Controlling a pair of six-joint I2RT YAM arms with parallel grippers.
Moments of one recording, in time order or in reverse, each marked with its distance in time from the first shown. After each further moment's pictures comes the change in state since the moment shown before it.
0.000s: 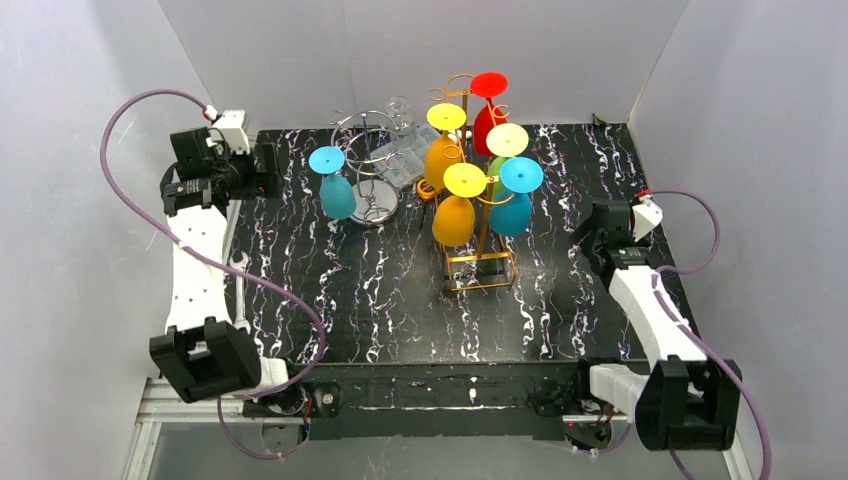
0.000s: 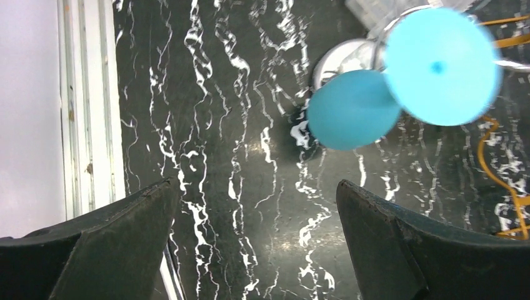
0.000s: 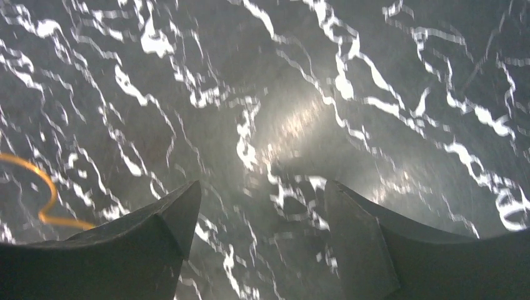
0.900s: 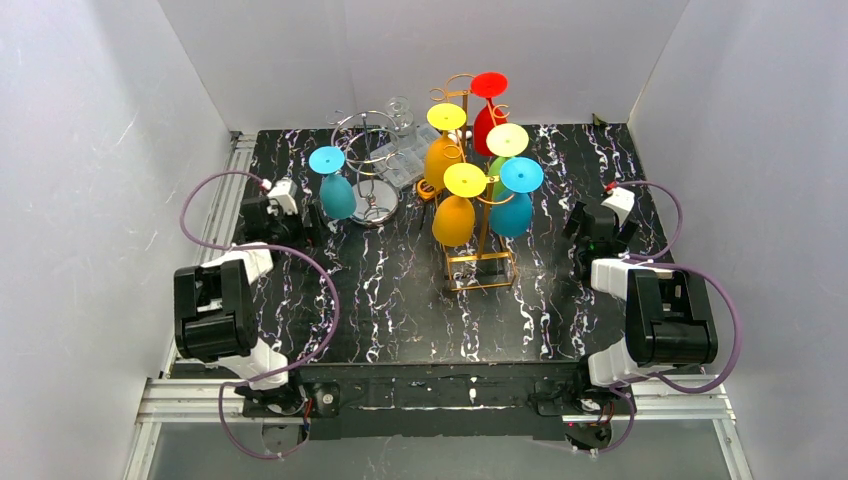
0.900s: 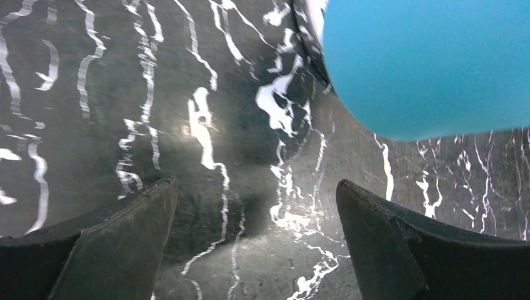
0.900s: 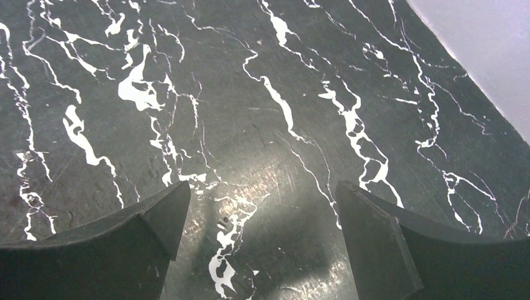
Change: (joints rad) left arm -0.042 0.224 -0.691 0.833 0.117 -0.182; right arm -0.050 0.425 -0.183 0.893 0.051 -0.460
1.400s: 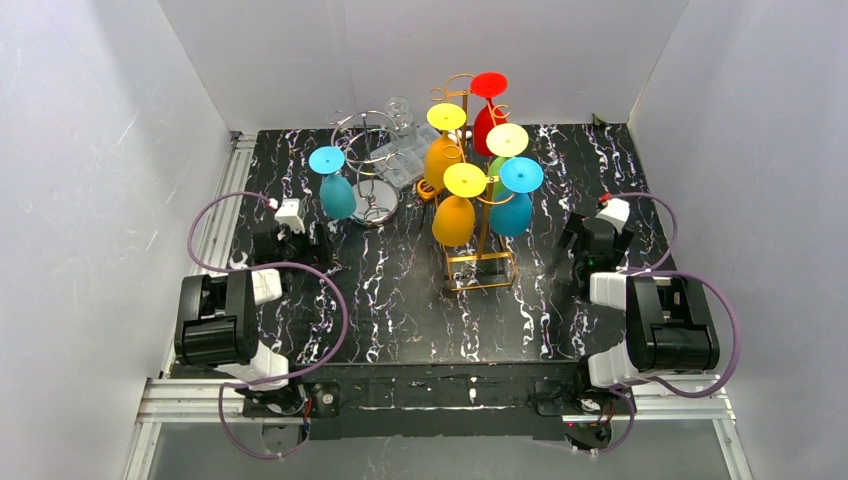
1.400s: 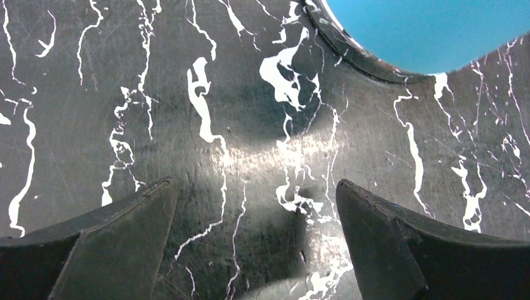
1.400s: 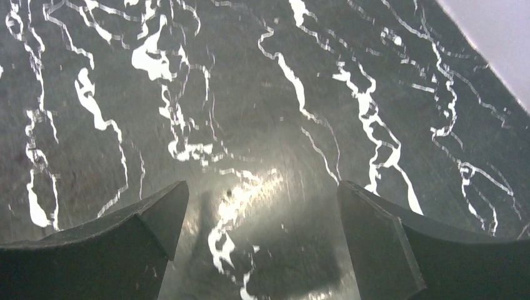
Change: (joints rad) left arm -0.076 -0.036 -0.249 0.339 -0.115 0.016; right arm 0.004 -0.015 -0.083 0.121 -0.053 -0.048
